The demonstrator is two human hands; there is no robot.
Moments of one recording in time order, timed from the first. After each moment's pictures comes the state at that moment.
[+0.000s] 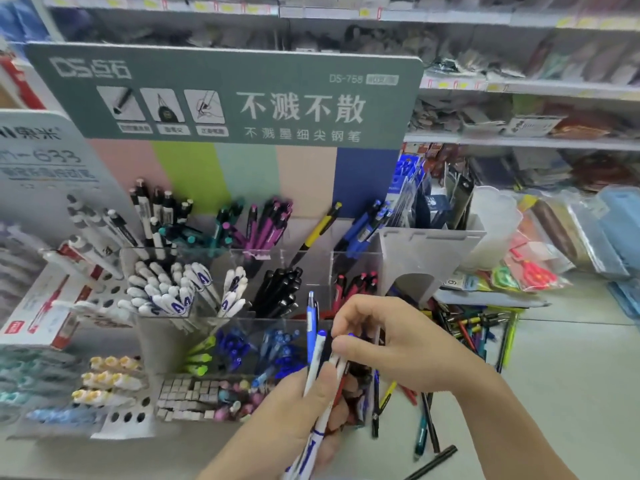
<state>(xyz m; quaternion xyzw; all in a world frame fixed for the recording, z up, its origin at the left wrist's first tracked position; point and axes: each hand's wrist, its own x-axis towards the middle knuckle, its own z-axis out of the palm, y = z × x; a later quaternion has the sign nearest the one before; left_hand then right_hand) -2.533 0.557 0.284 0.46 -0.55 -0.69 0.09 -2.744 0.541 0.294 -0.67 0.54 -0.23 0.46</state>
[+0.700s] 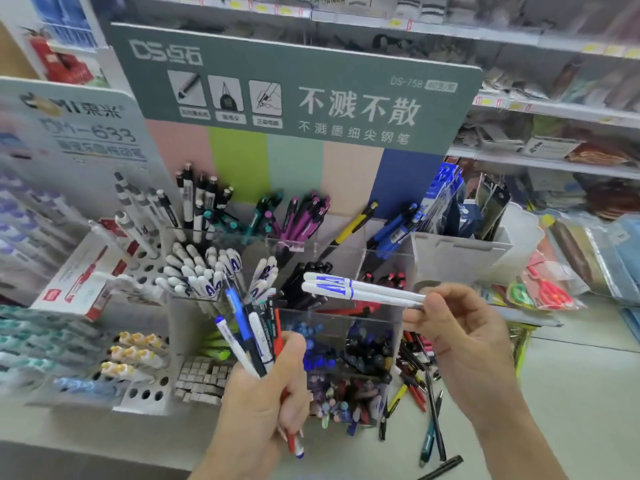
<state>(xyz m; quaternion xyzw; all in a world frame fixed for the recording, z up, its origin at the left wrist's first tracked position) -2.521 0.564 0.255 0.42 -0.22 -0.72 0.50 -2.734 0.568 0.284 -0.33 0.49 -0.64 0.50</state>
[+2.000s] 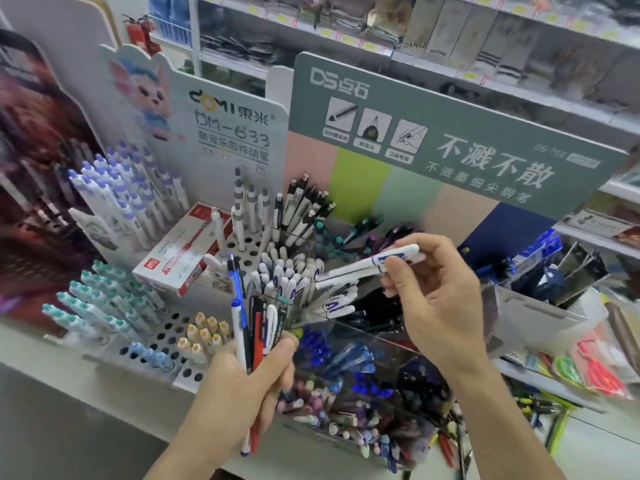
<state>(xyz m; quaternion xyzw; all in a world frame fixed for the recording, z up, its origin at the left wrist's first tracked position) -2.409 0.559 0.245 0.50 -0.40 -0.64 0.42 -2.626 0.484 0.317 -0.64 0.50 -0.51 0.28</state>
